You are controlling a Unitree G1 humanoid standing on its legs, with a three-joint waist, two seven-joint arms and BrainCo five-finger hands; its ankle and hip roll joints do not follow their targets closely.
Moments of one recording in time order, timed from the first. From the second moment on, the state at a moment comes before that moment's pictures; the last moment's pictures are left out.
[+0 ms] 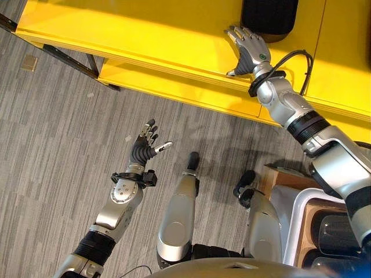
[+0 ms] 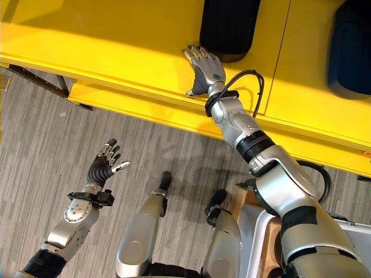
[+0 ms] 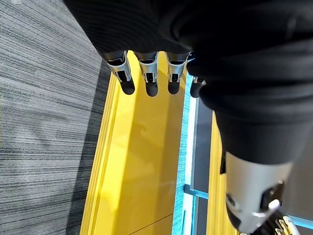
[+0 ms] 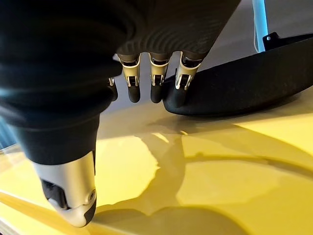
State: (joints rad) left arm -0.02 0.52 -0.29 0.04 -0.53 -0.20 0.22; right arm -1.19 -0.48 0.72 0.73 -0.49 0.05 -0.32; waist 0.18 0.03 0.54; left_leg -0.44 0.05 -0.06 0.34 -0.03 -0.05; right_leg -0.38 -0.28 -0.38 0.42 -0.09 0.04
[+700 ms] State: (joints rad) left arm -0.02 0.51 -0.27 0.04 -0.52 -0.20 0.24; right arm -0.83 -0.53 0.55 0.05 -0.23 -0.08 -0.27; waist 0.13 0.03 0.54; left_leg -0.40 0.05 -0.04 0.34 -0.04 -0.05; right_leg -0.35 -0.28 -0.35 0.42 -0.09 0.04
